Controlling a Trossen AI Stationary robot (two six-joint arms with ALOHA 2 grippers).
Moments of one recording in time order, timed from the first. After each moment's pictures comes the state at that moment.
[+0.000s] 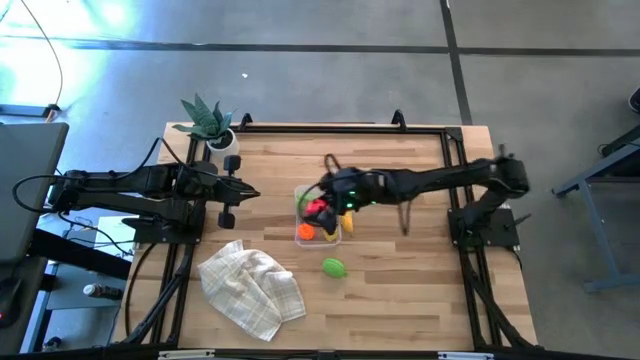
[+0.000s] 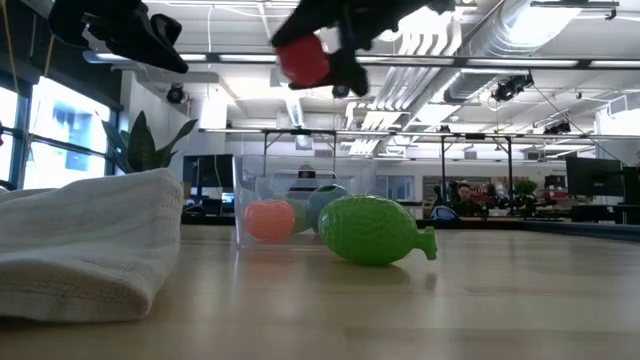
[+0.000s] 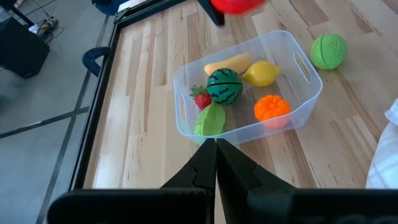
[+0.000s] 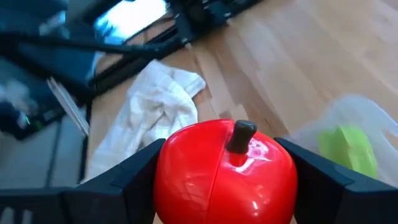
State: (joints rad) left arm 0.16 0.70 0.68 -0.55 -0.12 0.37; right arm 0.01 1.67 1.27 -0.17 -0.07 0.53
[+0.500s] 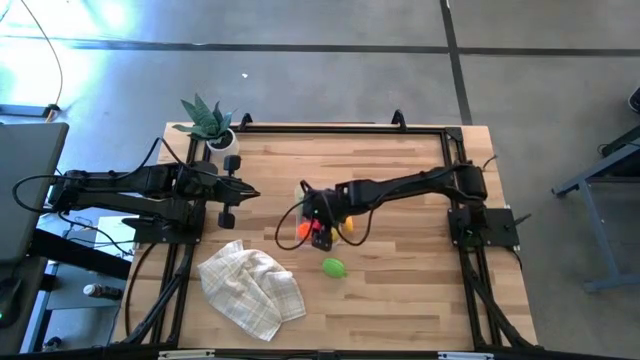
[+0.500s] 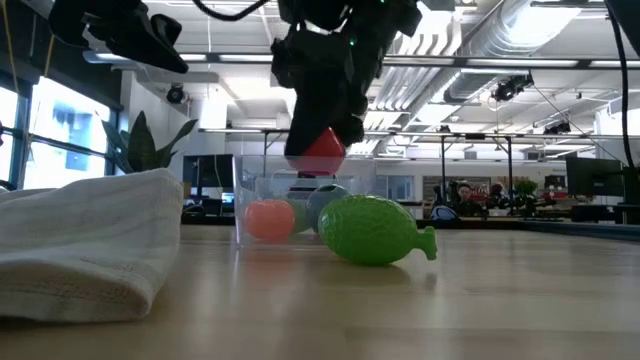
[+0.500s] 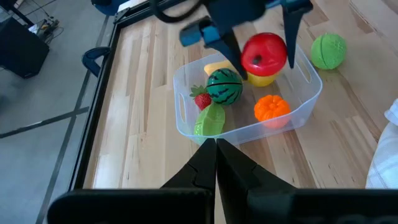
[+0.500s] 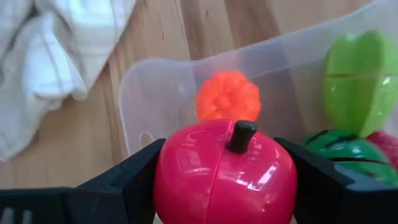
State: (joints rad) left arm 0.16 0.70 0.68 -0.55 -0.12 0.37; right arm 0.04 2.00 1.57 -0.63 -0.06 0.27
